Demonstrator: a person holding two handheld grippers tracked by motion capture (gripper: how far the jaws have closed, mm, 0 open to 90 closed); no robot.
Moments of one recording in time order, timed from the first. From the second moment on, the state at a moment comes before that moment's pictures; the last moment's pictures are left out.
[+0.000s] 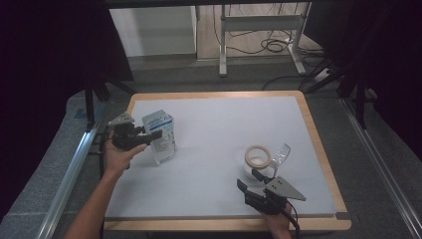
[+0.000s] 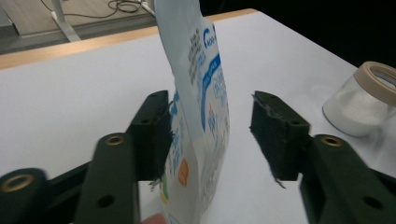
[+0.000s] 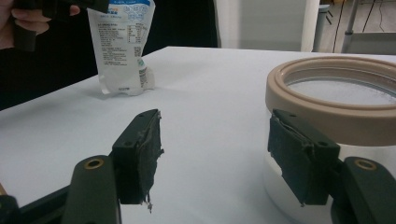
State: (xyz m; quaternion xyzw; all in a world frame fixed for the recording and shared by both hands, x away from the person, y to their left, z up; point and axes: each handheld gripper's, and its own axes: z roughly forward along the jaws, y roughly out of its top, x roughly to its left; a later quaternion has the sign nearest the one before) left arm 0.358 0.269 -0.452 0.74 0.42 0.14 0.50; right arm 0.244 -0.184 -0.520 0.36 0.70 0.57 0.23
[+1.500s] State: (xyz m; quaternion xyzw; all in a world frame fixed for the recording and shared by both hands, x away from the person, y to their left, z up) left arm 0.284 0.220 -0.528 0.78 0.40 0.12 0.47; right arm 0.251 -0.296 -0.487 0.39 0.67 0.57 0.27
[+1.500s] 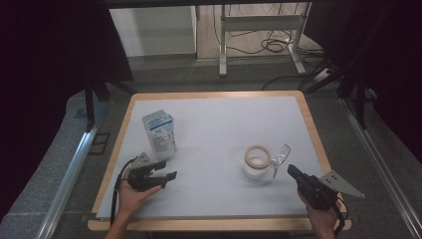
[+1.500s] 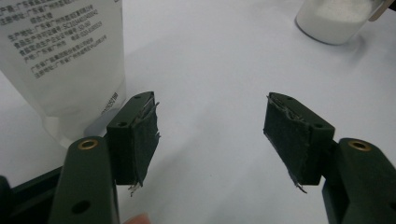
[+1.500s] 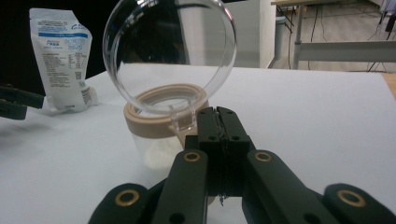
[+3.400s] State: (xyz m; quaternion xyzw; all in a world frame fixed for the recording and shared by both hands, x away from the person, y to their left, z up) left arm 0.269 0.217 -0.527 0.78 0.39 0.11 0.48; right arm 0.290 -0.220 -0.463 0.33 0.75 0.52 0.22
